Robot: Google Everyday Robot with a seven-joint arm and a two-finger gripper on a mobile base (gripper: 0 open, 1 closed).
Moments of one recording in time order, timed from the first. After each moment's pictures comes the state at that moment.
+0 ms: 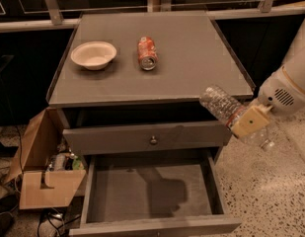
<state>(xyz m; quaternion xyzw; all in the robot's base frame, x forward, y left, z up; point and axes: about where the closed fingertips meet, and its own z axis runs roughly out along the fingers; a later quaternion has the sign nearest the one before) 0.455 -0.229 0.853 -0.37 0.91 0.15 0.14</state>
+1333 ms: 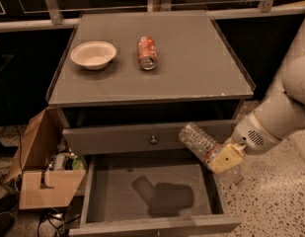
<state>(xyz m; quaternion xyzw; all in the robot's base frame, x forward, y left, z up) 0.413 -0.186 0.763 -0.37 0.89 0.24 0.09</state>
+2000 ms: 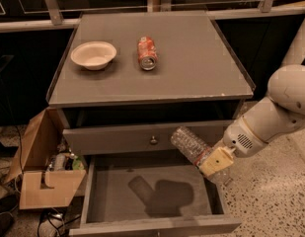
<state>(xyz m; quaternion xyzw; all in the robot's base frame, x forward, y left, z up) 0.421 -0.165 0.740 -0.39 0.88 0.27 0.09</state>
